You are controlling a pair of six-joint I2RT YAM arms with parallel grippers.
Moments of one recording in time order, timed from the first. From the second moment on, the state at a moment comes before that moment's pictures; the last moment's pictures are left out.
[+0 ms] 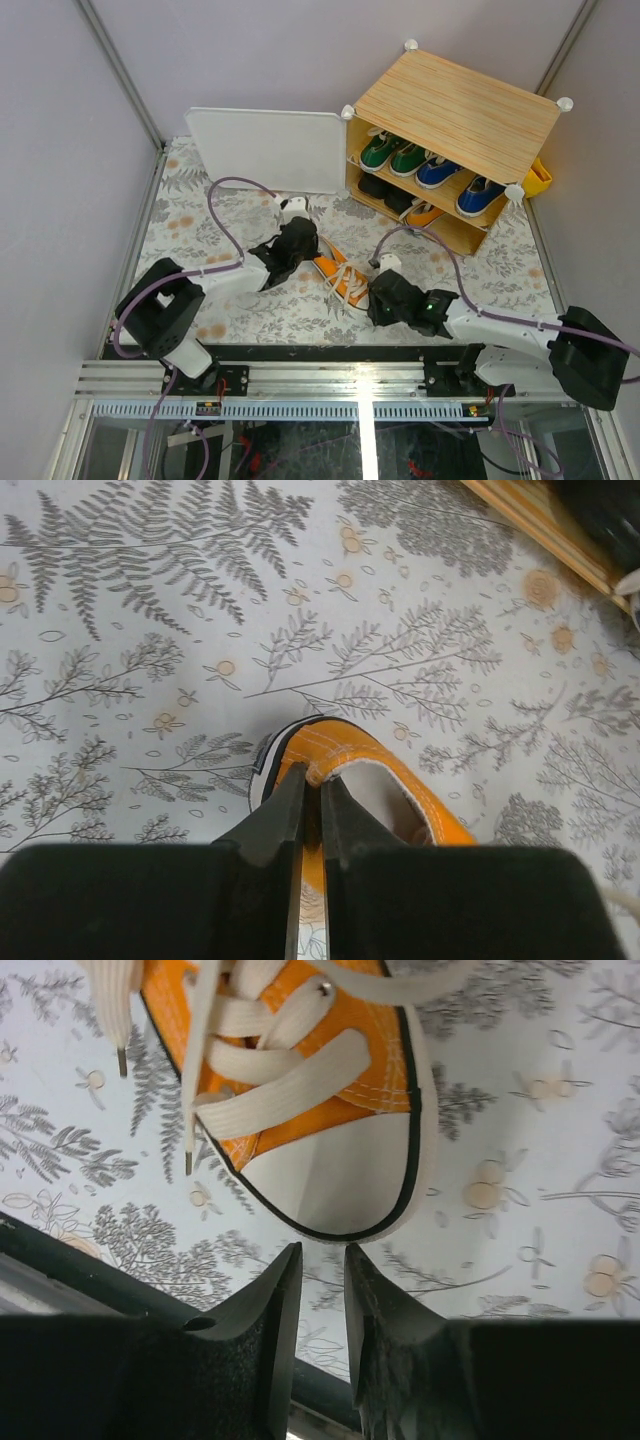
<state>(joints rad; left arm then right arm) -0.73 1.57 0.79 0.16 -0.33 -0.63 0.94 1.12 0.47 -0.25 0.16 0.63</state>
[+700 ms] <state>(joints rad) -0.84 1.20 0.51 -0.06 -0.43 -0.82 0.99 1.43 0.72 -0.42 0.50 0.62</state>
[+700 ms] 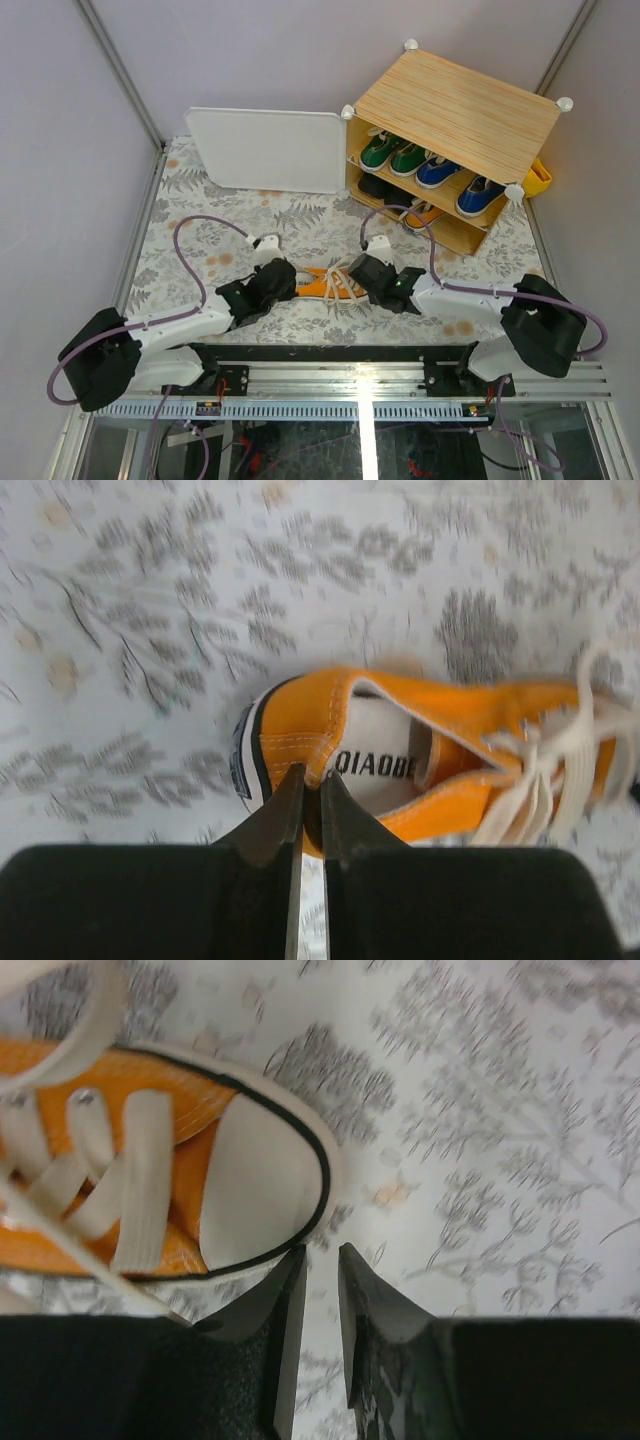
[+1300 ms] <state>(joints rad) -0.96 1.23 0.47 -0.01 -0.30 -0.97 0.85 1.29 0.76 -0.20 0.56 0.45</state>
